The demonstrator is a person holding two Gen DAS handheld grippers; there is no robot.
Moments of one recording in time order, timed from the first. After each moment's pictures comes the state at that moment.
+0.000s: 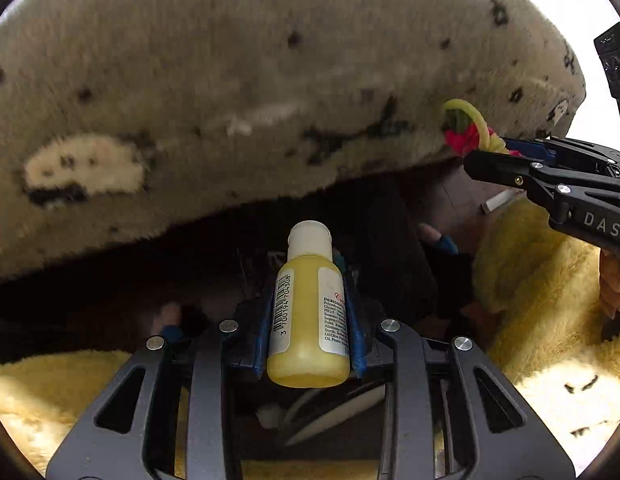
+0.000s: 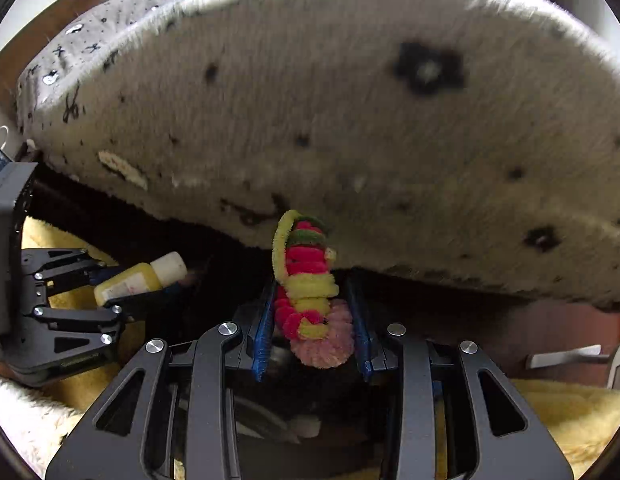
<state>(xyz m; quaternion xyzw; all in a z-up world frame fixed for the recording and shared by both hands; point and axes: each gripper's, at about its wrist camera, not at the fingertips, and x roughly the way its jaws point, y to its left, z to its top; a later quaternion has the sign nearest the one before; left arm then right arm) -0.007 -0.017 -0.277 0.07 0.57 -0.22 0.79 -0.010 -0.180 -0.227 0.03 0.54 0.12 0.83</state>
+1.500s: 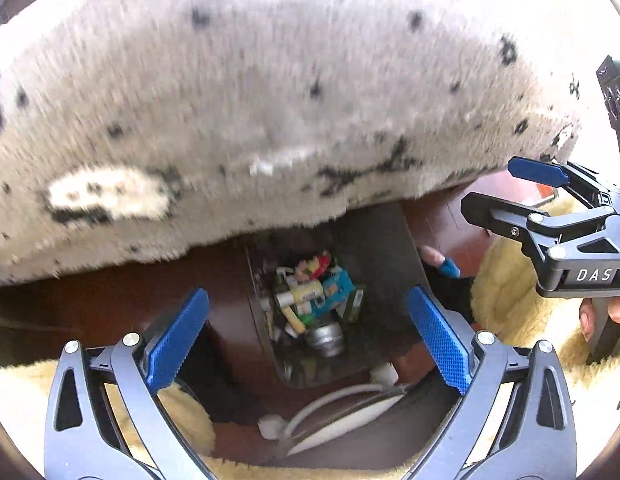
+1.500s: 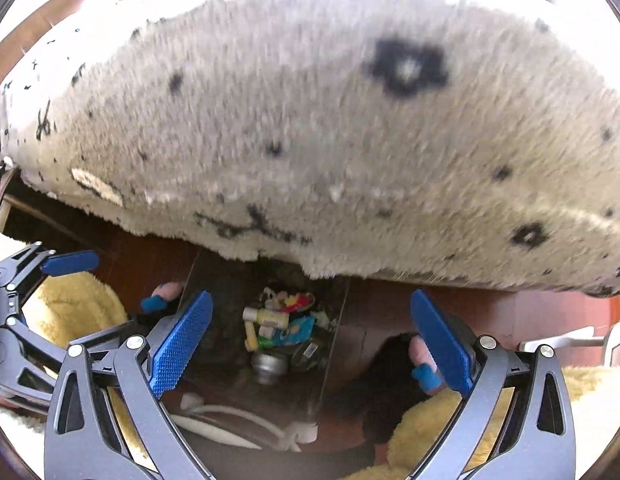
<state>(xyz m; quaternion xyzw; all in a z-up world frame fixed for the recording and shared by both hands) 0.005 -0.015 -0.244 0.06 0.54 -0.20 0.81 -0.009 -0.204 -0.201 0.03 0.52 0.06 0.85</state>
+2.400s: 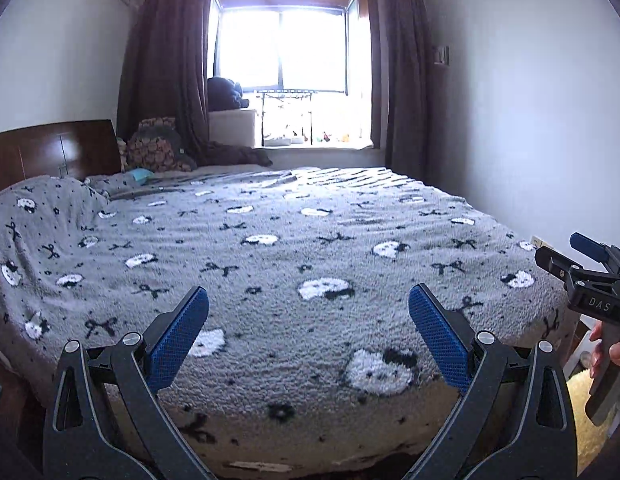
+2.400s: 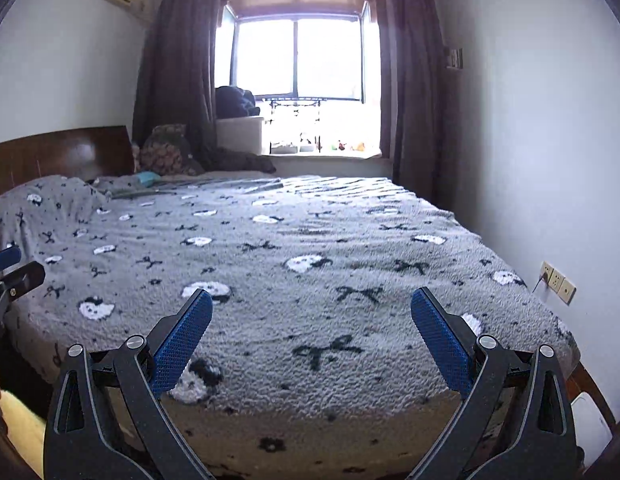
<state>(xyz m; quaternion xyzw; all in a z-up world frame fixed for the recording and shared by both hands) 0.016 0.012 0.039 0.03 0.17 -0.12 0.98 -0.022 -0.261 0.057 0.02 0.17 -0.06 0.98</state>
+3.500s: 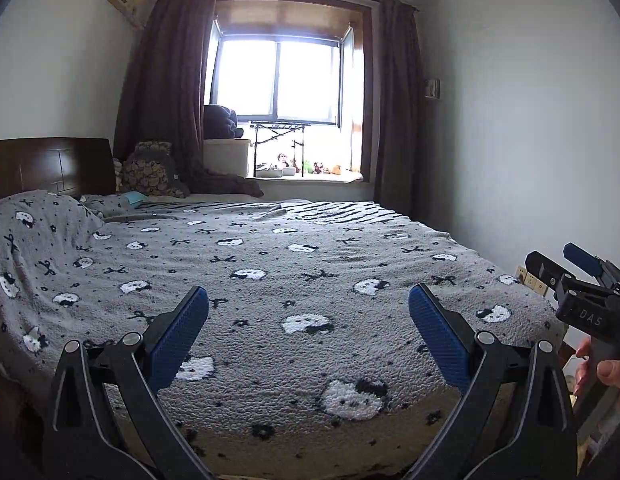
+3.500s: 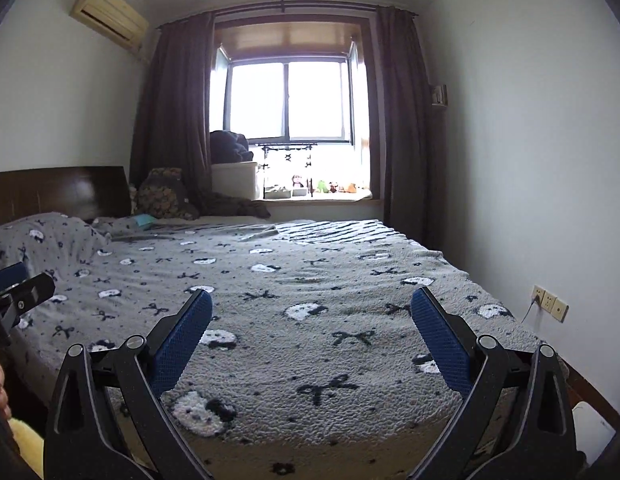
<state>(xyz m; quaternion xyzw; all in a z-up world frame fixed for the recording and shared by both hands) -0.010 0.011 0.062 0.00 0.13 -0.14 0.98 -0.051 -0.251 0.092 0.02 0.10 -0.07 0.99</state>
